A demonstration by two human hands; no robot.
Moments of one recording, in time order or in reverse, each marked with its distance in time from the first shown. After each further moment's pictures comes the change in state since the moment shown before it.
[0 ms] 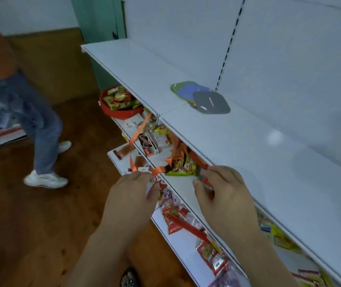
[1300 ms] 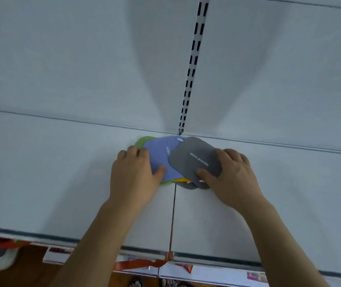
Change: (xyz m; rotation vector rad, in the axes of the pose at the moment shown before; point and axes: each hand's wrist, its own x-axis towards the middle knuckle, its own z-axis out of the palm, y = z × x) left_hand 0.446 0.020 0.049 0.070 -0.256 0.633; right_hand 0.260 0.047 0.101 -0.200 -0.147 1.034
